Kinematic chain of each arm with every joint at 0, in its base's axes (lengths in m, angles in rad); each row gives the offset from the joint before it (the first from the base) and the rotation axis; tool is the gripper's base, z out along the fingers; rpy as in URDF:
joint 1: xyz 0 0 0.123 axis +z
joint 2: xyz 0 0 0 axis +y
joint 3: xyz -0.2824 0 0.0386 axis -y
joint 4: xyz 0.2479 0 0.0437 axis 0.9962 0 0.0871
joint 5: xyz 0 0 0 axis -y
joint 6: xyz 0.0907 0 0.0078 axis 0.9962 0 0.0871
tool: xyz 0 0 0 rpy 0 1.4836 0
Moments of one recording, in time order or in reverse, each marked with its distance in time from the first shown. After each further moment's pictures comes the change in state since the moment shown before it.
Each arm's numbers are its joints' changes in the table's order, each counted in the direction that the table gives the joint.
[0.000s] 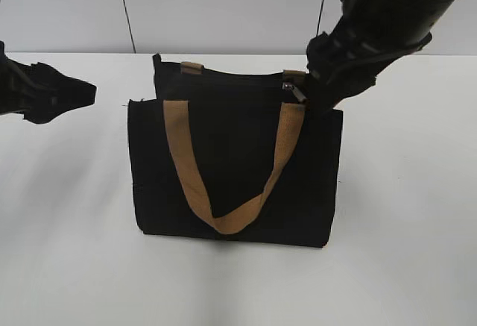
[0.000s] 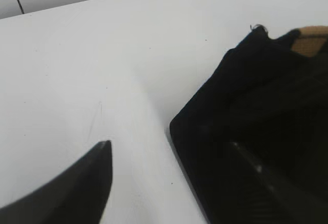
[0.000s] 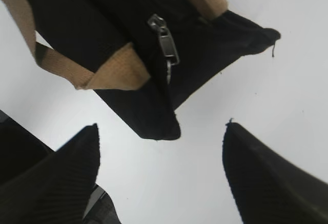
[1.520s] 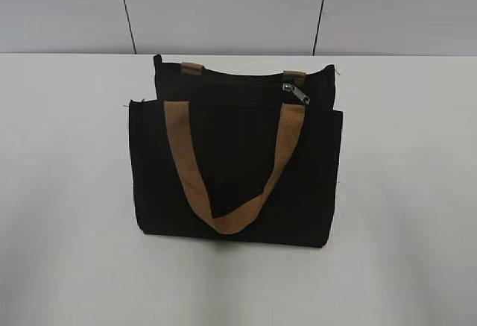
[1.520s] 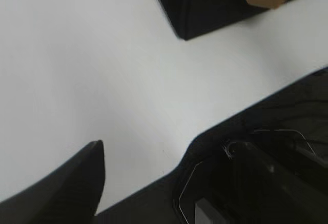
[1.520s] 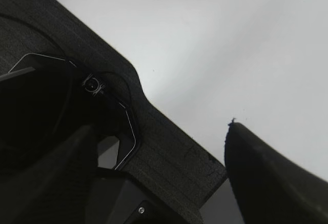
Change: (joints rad) left arm -0.501 -0.674 0.031 -1.720 -1.526 1.517; right arm 0.000 -0.846 -0.673 0.046 -0.047 -0.016
